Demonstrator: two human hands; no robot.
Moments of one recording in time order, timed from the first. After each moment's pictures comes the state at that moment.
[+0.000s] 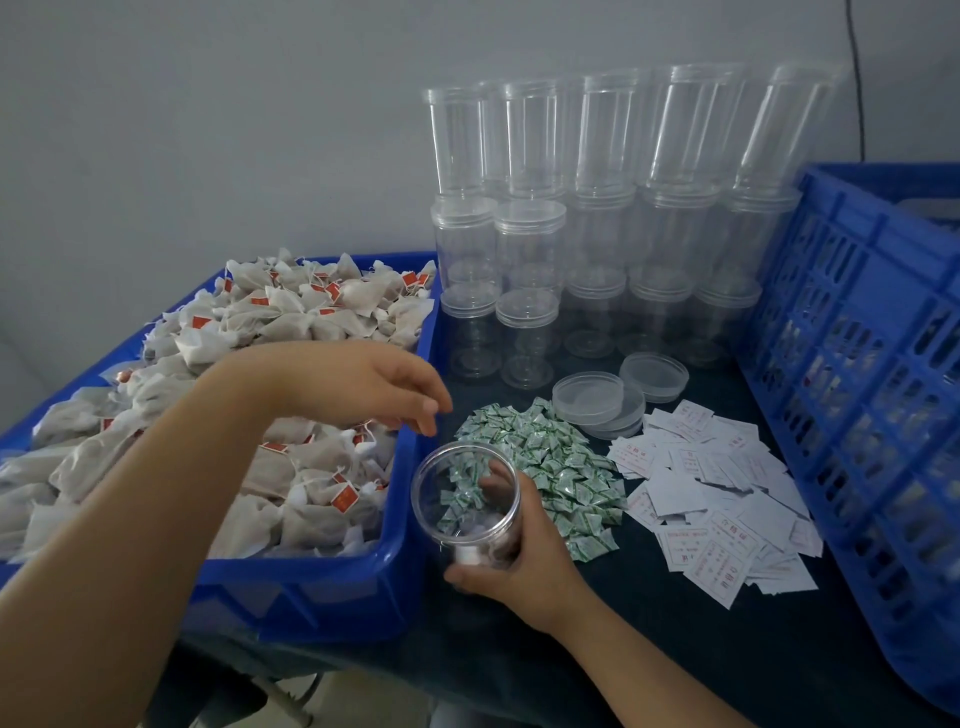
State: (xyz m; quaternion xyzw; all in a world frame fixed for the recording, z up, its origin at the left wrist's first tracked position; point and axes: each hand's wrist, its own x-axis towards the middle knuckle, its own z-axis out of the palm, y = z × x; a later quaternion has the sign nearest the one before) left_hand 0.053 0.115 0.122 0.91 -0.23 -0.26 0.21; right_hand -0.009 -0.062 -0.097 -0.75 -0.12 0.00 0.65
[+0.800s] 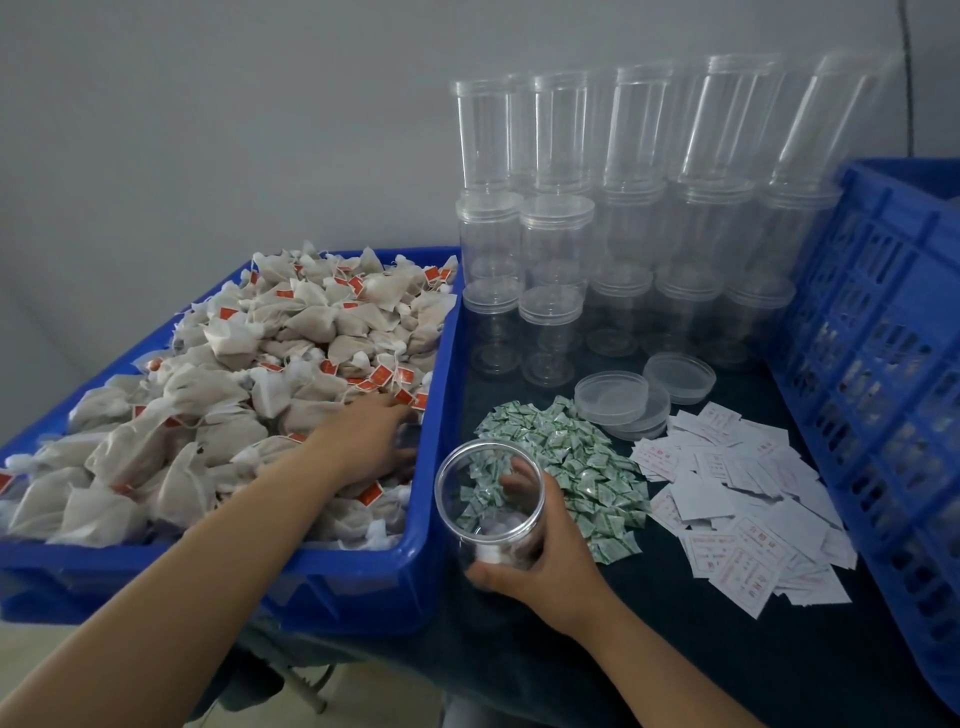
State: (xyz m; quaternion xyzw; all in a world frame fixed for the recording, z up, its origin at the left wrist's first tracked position) left_hand 0.086 0.149 0.006 0.99 -0.13 -0.03 0.02; right_hand -0.008 -0.062 -0.099 -0.75 -0.13 -0.01 0.65
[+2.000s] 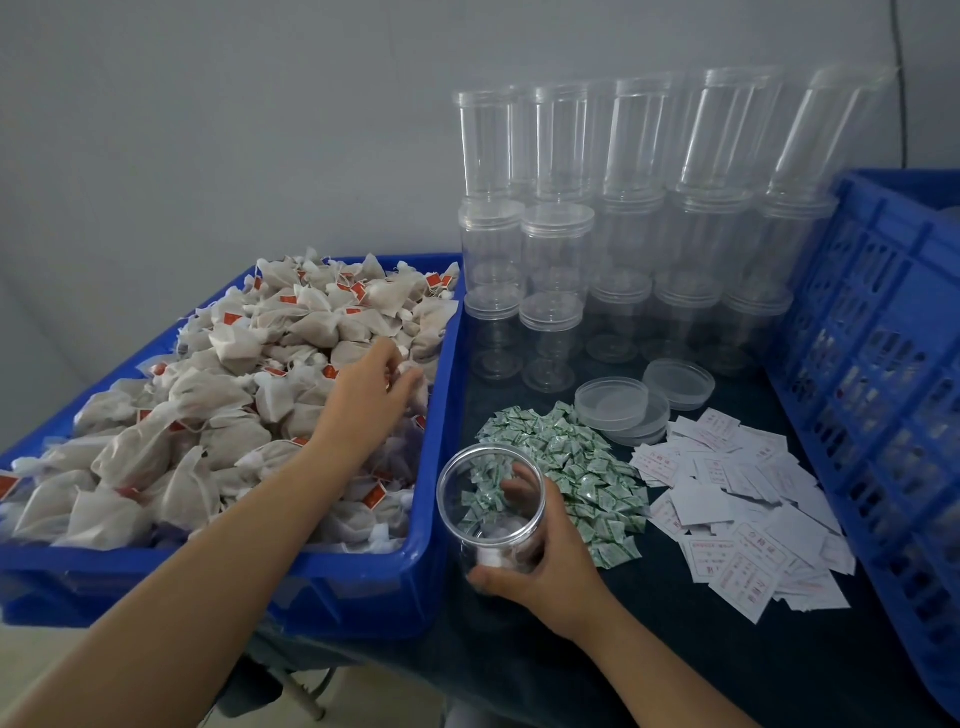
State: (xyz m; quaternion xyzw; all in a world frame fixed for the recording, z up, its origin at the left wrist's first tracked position) left_hand 0.095 0.139 0.014 0.92 -0.07 0.22 0.31; right_hand -0.005 -0.062 -0.105 -0.75 -0.13 -0.01 0.65
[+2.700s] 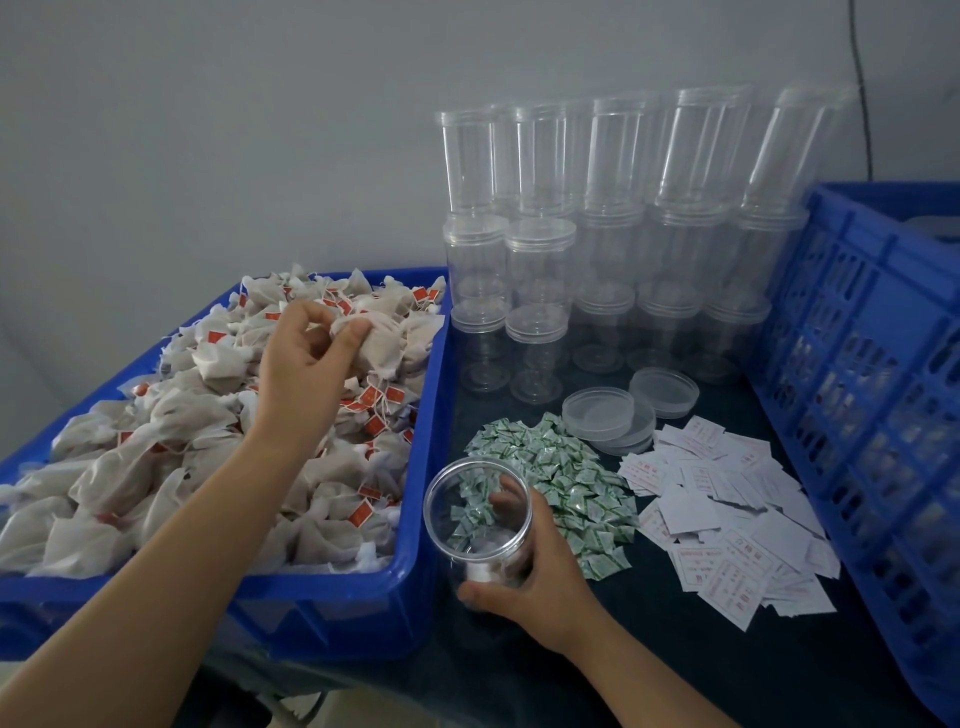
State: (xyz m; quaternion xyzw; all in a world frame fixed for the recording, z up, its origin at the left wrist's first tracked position) left_hand 0.070 0.145 0.065 0.75 -0.10 0.27 0.59; right_hand -0.006 -0.062 -0.101 -0.75 -0.12 0.00 0.65
